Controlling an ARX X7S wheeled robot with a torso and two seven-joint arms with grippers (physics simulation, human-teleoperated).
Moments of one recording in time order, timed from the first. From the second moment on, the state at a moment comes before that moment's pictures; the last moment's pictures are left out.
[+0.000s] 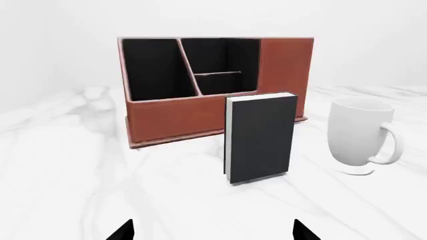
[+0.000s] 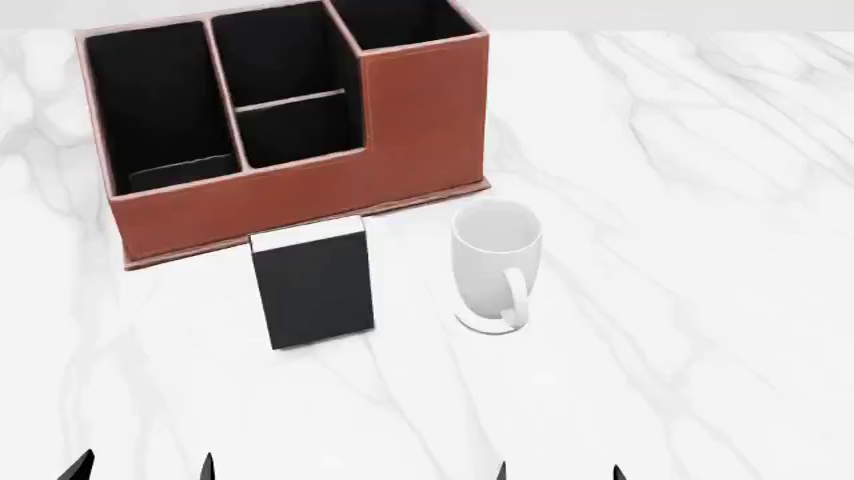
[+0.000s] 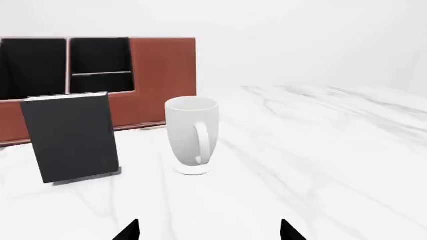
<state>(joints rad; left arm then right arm) 0.00 0.00 0.00 0.00 0.00 0.00 0.00 0.00 0.00 0.00 0.00 0.00 0.00 0.00</state>
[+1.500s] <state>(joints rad) -0.01 -0.16 0.04 0.64 -0.22 -0.20 -0.12 -0.03 0.16 0.07 -0.70 0.22 0.15 0.21</state>
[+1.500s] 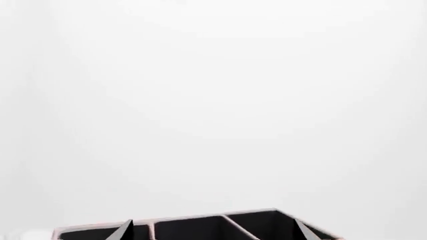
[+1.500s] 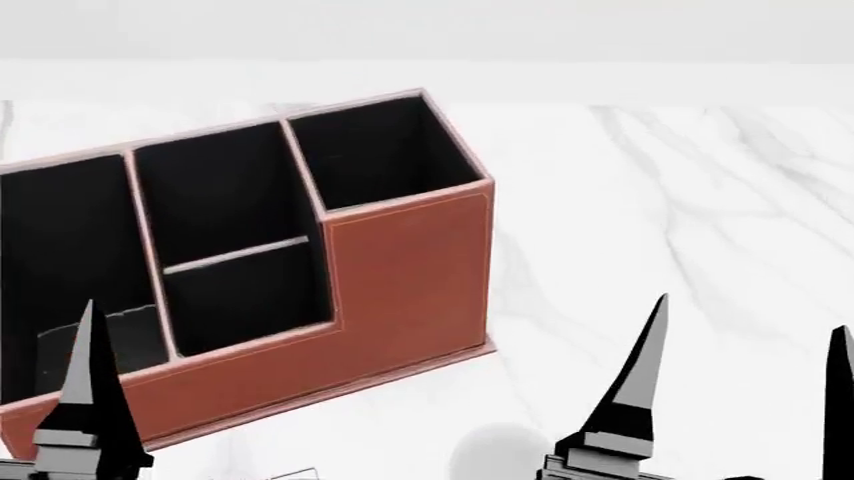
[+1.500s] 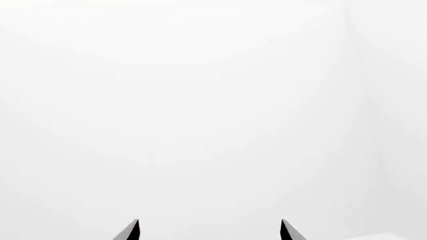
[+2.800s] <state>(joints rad) 0.00 -0.21 0.07 0.66 -0.27 -0.20 -0.16 -0.04 0.19 0.06 -0.67 0.27 0.06 0.25</state>
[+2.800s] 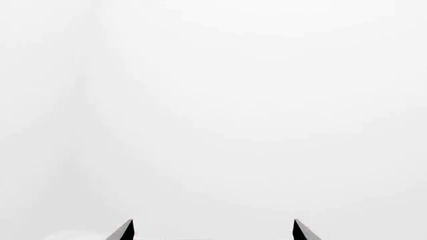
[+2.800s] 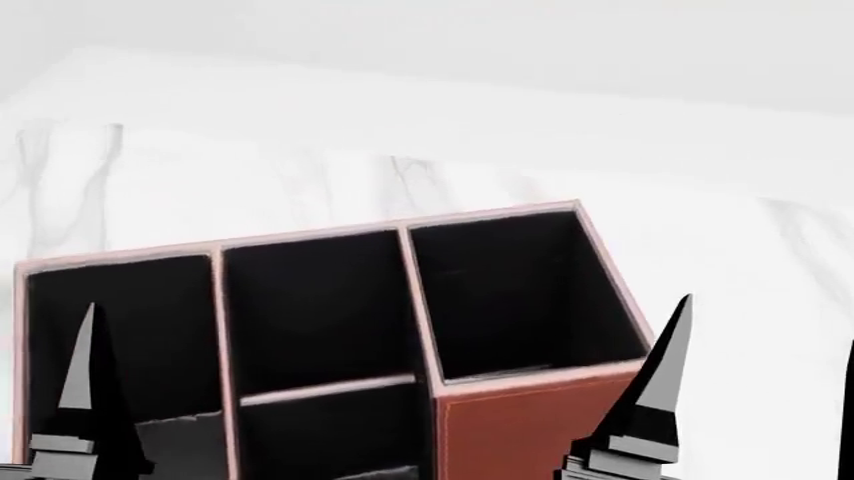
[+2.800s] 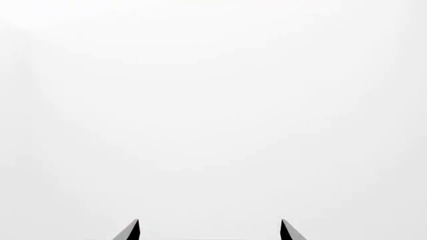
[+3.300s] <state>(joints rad) -0.01 -0.23 0.08 0.65 -0.31 -0.22 -0.17 -0.03 0.21 0.06 -0.66 0.27 0.06 0.27</state>
